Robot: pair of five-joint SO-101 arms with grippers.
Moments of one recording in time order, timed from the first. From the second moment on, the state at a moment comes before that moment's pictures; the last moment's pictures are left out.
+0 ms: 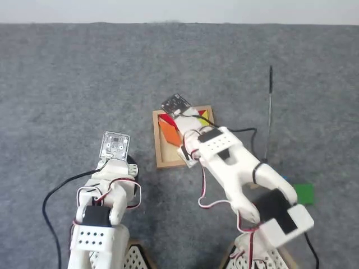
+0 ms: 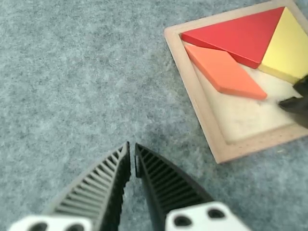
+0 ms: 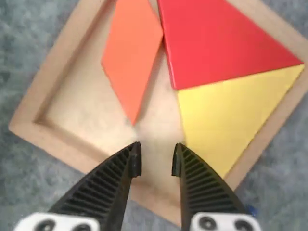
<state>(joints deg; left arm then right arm) -2.5 -85.3 97.3 46.6 -0.3 -32.4 3.8 36.0 38.6 11.6</state>
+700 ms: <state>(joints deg) -2.5 -85.3 97.3 46.6 -0.3 -36.5 10.5 26.7 39.4 11.6</state>
